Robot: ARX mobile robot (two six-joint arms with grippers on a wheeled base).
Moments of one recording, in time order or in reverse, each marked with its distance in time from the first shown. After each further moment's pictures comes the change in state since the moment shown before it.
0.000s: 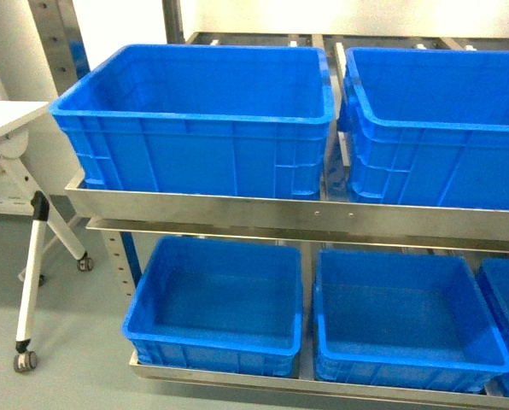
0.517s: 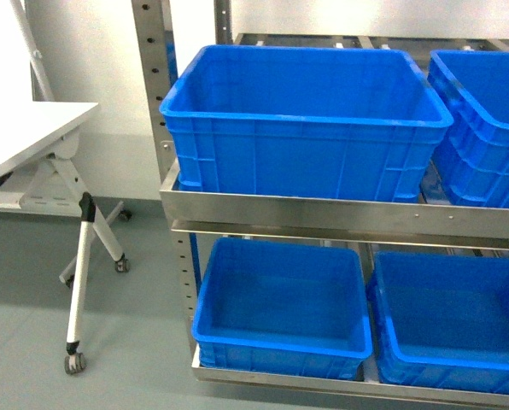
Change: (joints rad) left arm 0.000 0.001 0.000 0.000 0.000 0.000; right arm 0.000 0.000 0.000 -0.002 0.000 0.000
